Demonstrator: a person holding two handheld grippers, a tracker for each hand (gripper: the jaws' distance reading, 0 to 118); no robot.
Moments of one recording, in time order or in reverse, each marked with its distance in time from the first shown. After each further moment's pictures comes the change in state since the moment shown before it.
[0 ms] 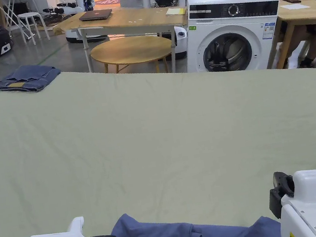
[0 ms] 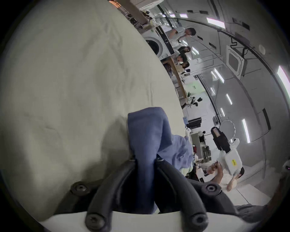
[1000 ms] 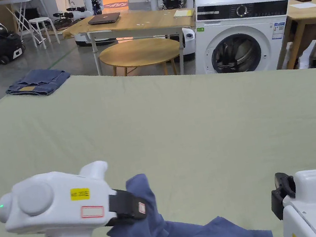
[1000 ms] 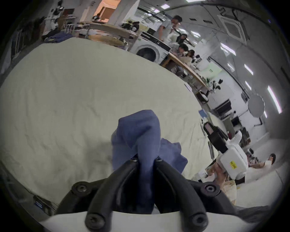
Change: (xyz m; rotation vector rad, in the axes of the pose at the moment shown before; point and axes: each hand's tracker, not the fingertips) left arm 0.217 0.010 0.014 0.011 0.366 -0.309; right arm -0.007 0.002 -0.007 -0.004 0.036 0.013
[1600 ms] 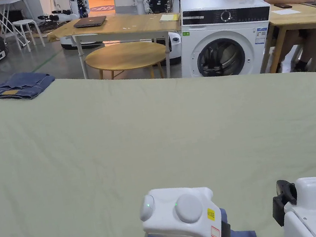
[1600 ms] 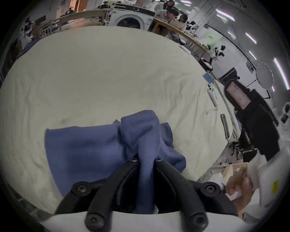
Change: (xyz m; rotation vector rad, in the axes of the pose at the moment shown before) left arm 0.106 -0.031 -0.172 -0.248 0.085 -0.144; right arm 0.024 -0.008 0.012 -0.022 -0.066 -0.021
